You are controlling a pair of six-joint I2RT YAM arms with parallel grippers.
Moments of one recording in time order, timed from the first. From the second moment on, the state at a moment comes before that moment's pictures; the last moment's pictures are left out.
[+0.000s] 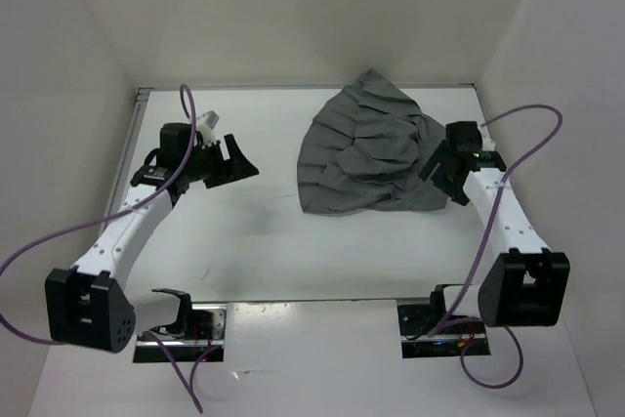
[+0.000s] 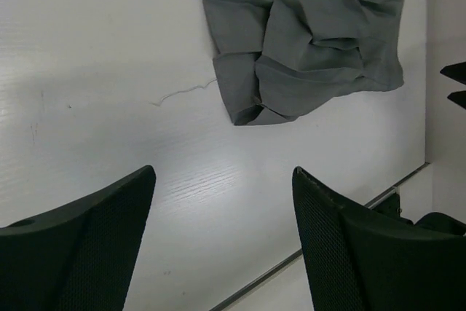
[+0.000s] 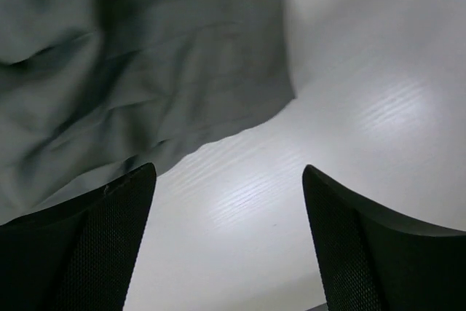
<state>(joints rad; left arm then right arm) -0.13 1.17 0.95 -0.43 0.44 -0.47 0.03 1.26 1.06 -0.80 0.25 0.62</state>
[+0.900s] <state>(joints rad) -0.13 1.26 0.96 -0.41 0.47 -0.45 -0.20 1.59 1.03 -0.56 -0.10 0.61</state>
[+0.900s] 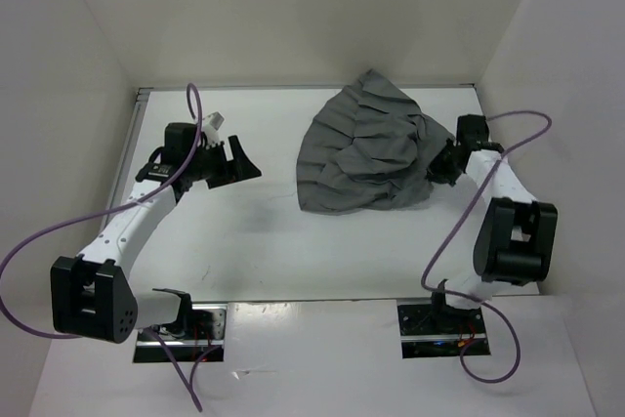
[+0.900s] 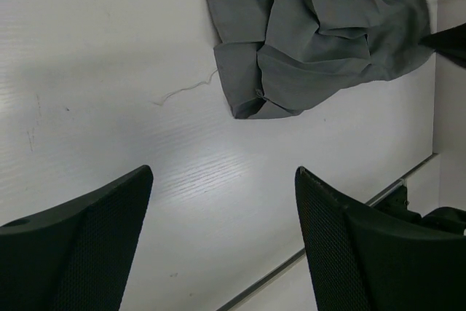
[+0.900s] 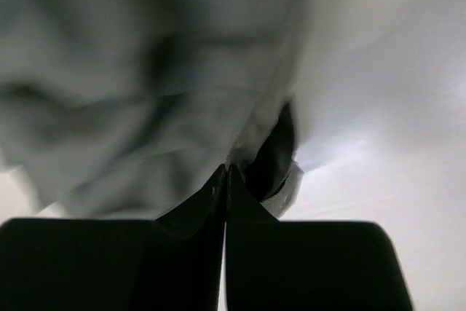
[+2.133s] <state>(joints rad) -0.11 1.21 0.97 -0.44 0.46 -0.43 0.07 1.64 1.63 -0.48 -0.39 0.44</state>
